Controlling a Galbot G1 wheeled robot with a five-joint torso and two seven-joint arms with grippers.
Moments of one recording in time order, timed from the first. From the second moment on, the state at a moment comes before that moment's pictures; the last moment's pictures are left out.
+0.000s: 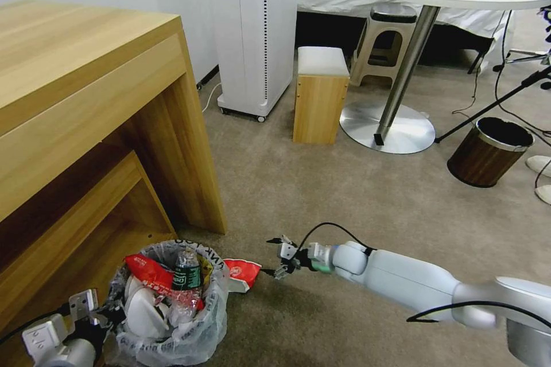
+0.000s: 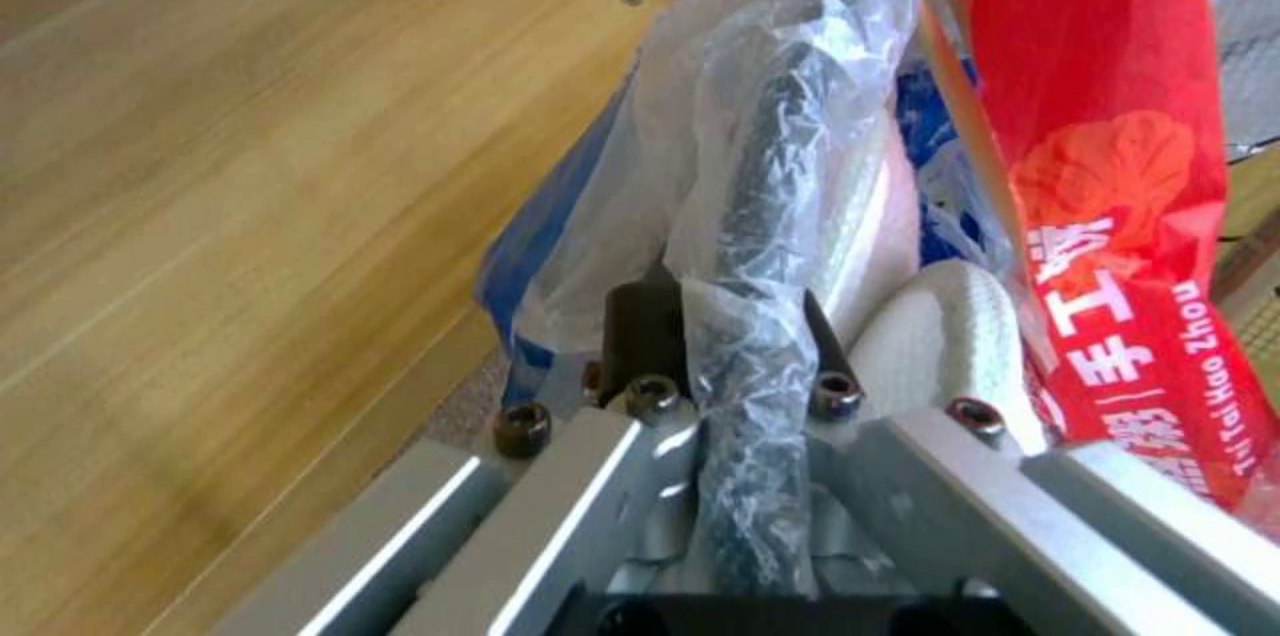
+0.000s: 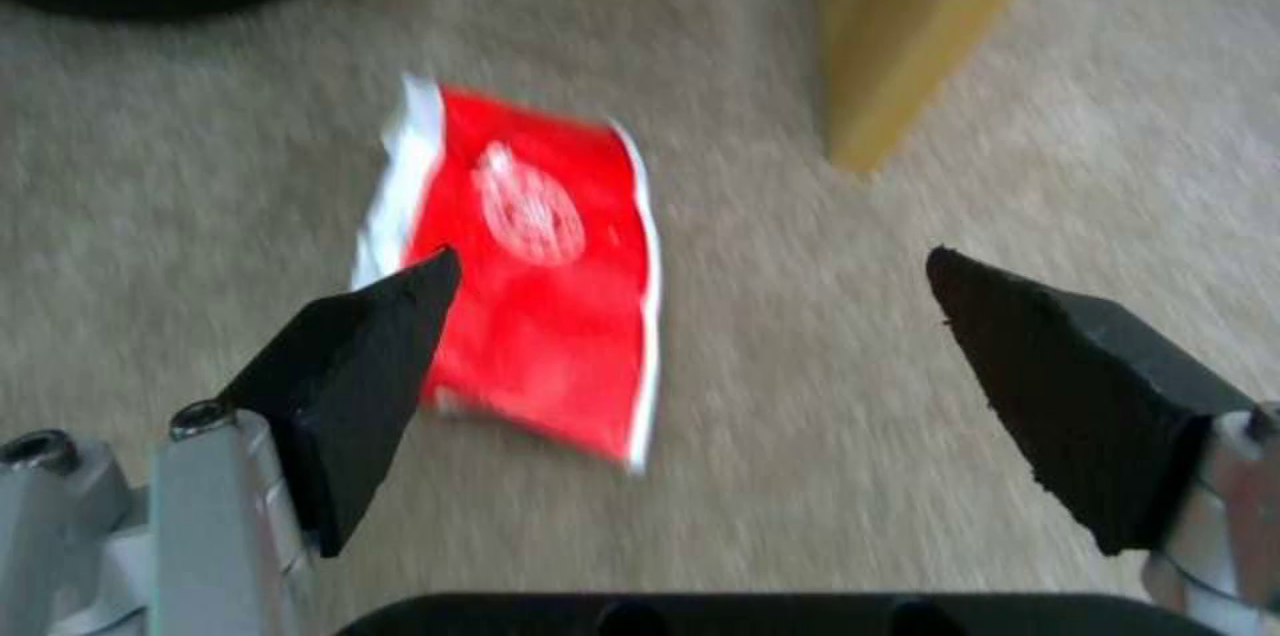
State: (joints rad) left arm 1.84 -1.37 -0.92 -2.29 -0.68 0.63 -0.22; right arm -0.29 1.09 -1.03 1.10 0.51 0.23 -0.30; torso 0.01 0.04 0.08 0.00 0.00
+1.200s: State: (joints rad) left arm 1.82 -1.36 -0.92 -2.28 -0.70 0.63 -0.22; right arm -0.34 1.23 -1.11 0.98 0.56 0.23 -0.31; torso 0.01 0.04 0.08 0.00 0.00
